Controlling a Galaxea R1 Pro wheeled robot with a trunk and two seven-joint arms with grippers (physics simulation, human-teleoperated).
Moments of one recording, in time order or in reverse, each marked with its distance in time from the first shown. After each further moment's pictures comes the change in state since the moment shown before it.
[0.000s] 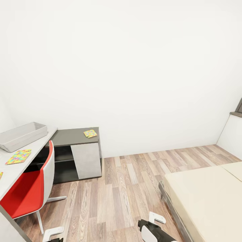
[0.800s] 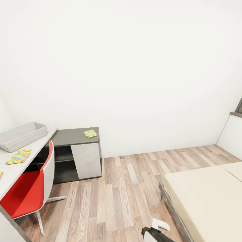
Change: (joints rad) left arm 0.129 -0.034 -0.003 0.032 0.001 0.003 0.001; right arm -0.001 -0.002 -0.001 0.086 0.000 0.000 0.000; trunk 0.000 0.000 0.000
